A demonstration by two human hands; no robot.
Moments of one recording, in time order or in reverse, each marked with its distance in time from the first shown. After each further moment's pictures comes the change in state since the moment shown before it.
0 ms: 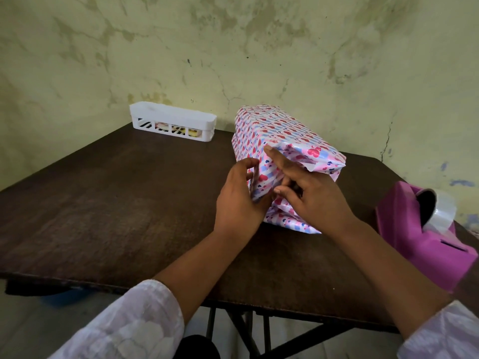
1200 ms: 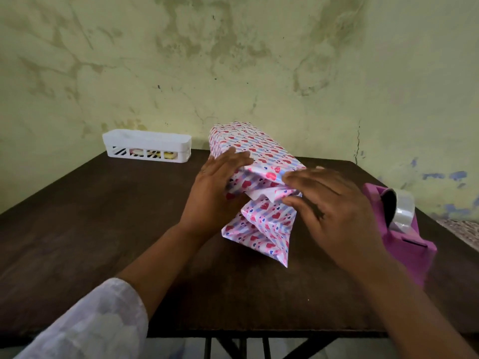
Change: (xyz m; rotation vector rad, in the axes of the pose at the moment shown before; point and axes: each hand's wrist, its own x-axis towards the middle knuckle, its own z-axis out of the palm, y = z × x) left_hand 0.044 0.009 -0.009 0.267 -0.018 0.565; right_hand -0.044 -0.009 -0.056 -0.282 0.385 -0.072
